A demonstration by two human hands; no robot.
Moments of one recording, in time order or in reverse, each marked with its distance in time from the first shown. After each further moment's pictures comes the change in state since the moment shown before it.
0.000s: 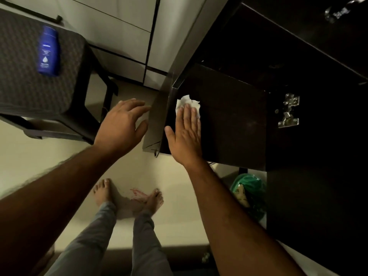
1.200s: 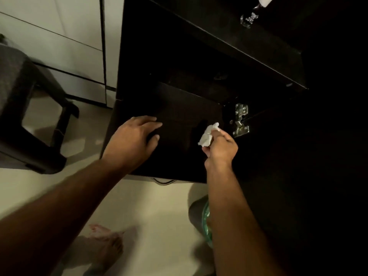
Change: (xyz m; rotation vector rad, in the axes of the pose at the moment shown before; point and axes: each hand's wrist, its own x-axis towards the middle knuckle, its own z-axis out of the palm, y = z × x) left_hand 0.036 0.124 0.071 -0.139 0.012 0.151; right_hand -0.014 0.150 -0.094 1.543 0.640 0.820
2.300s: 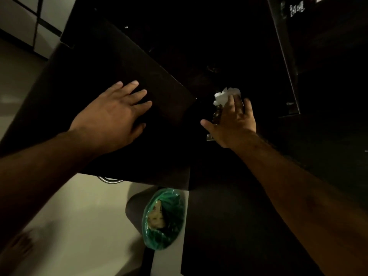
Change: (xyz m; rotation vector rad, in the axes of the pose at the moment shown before) left_hand 0.054 -0.023 0.070 0.171 -0.031 0.222; right_hand 0.090 -0.092 -0.001 -2.790 -0.089 -0.702
